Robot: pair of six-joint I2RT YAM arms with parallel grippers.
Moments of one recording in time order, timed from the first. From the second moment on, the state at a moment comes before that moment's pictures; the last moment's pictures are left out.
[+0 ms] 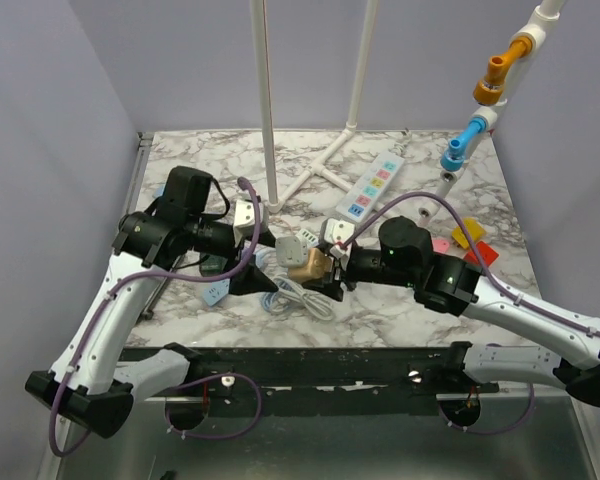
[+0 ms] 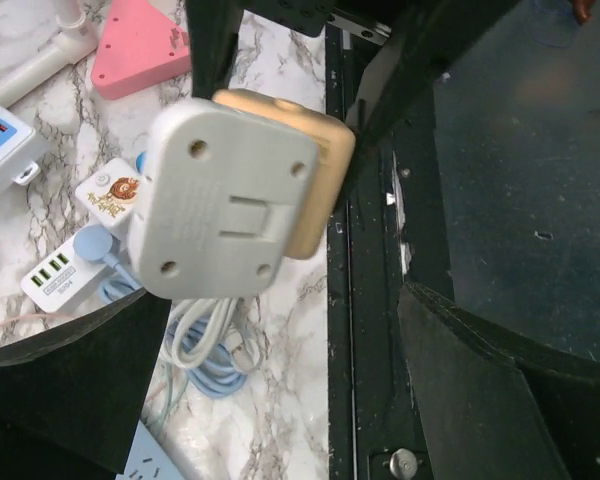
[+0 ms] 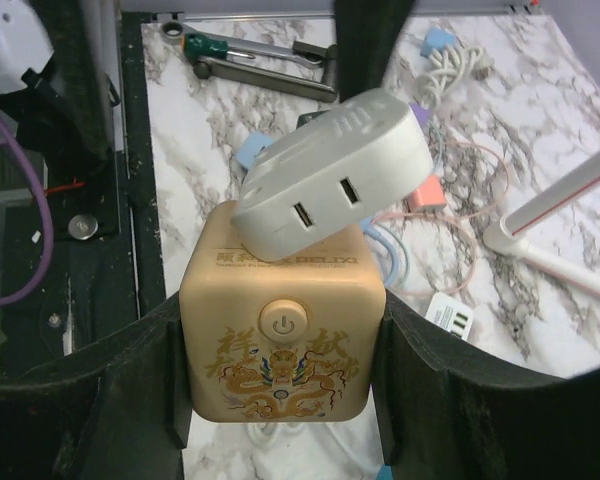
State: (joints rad) left arm -0.40 1.05 1.30 -1.06 1.06 0.62; right arm 1.04 1.05 1.00 -0.21 -0.24 -0.23
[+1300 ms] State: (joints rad) left arm -0.53 1.11 1.33 -1.04 1.00 0.75; right arm 1.13 1.14 1.08 -0.30 -0.02 -0.36
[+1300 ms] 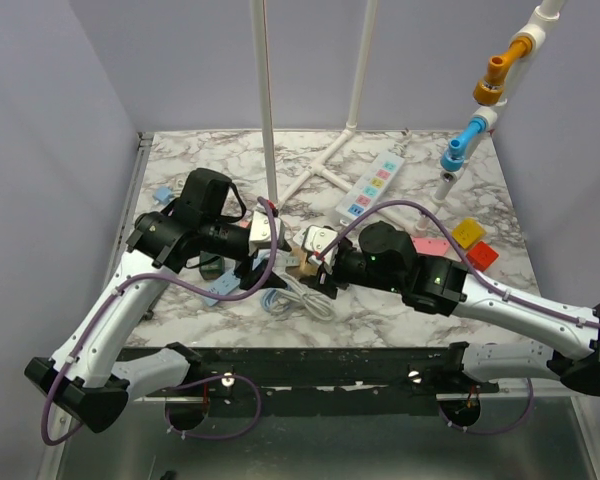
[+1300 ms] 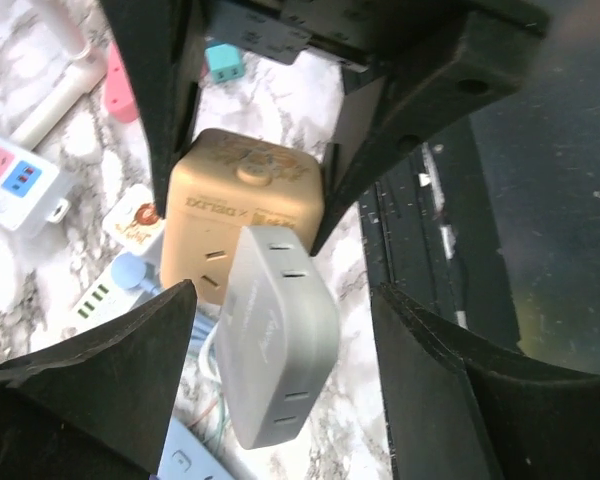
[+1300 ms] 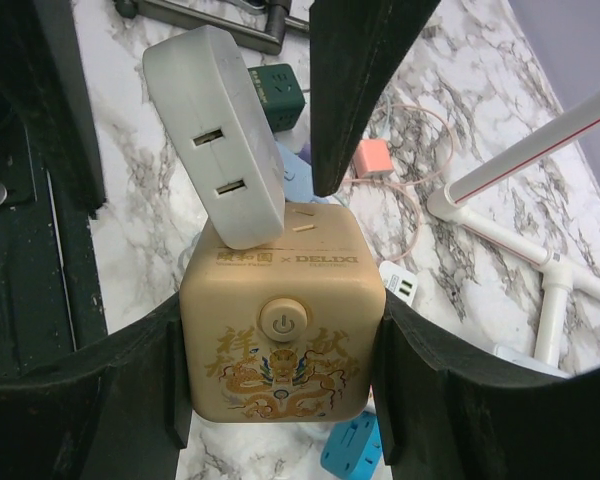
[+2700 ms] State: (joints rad) left arm -0.43 1.19 1.53 -1.26 0.99 0.94; right arm 1.13 1.10 1.00 -0.10 -0.10 -0.28
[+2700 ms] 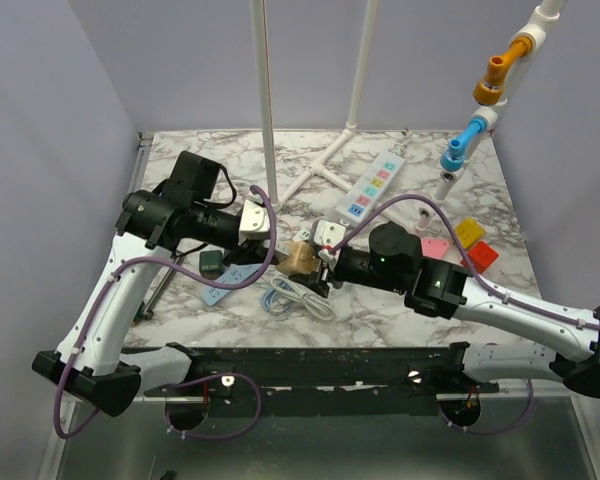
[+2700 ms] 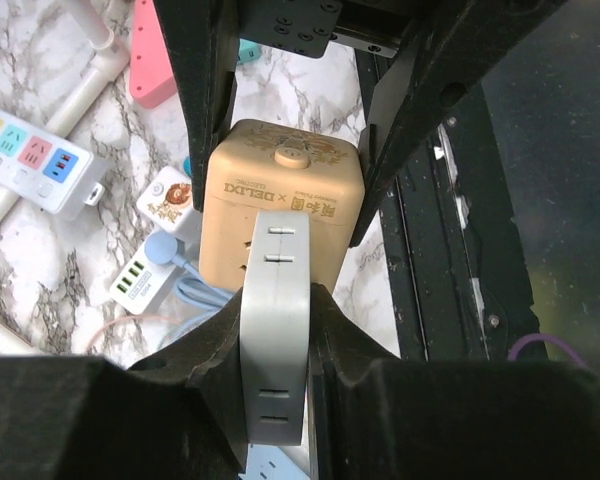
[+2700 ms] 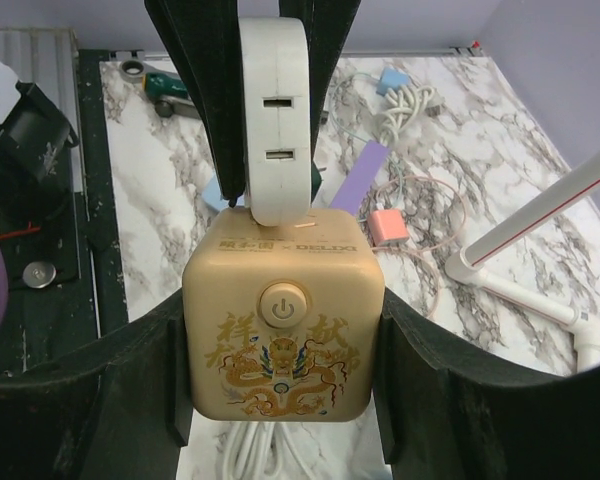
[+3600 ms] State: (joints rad) left arm -0.13 1.32 1.56 -1.17 0.78 0.77; right arm 0.97 1.17 1.00 -0.53 0.15 0.03
